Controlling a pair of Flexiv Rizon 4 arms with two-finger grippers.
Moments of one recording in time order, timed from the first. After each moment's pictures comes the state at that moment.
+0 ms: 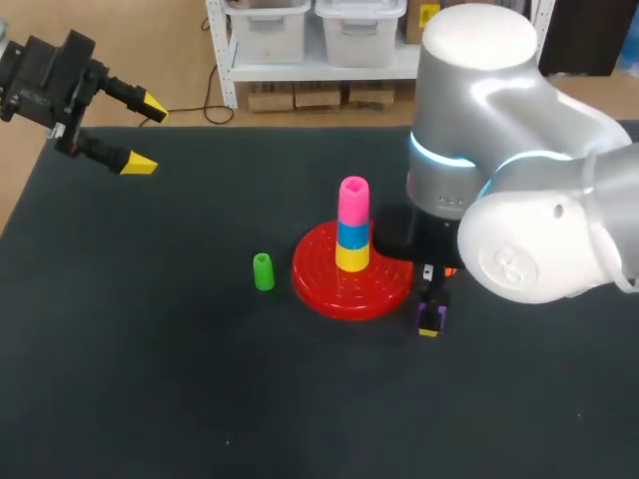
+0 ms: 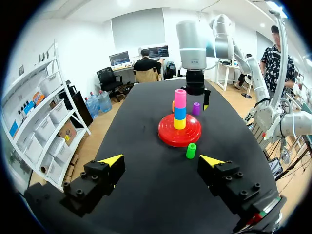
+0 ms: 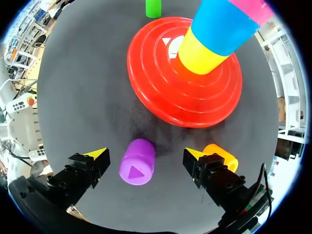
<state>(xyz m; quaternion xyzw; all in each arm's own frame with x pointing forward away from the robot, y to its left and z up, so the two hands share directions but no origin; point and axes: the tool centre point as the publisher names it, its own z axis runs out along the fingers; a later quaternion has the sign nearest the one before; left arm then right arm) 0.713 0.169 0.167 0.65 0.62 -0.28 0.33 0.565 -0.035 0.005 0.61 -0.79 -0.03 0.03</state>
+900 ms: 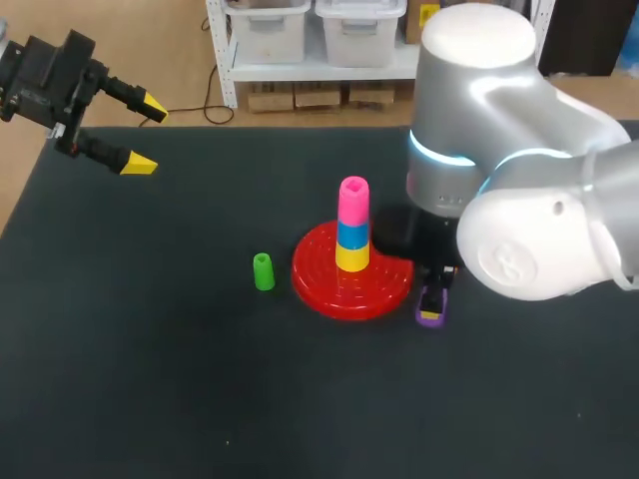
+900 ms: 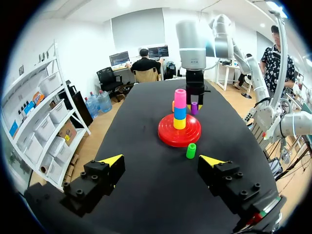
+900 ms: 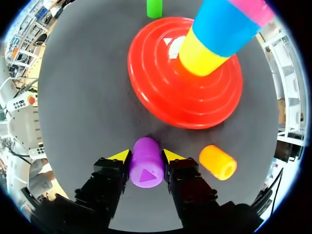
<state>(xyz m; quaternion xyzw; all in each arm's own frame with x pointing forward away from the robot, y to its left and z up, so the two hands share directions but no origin) 0.713 0.169 0.167 0.65 0.62 -0.28 0.33 0.569 -0.032 0.011 0.62 -0.78 -0.03 0.02</state>
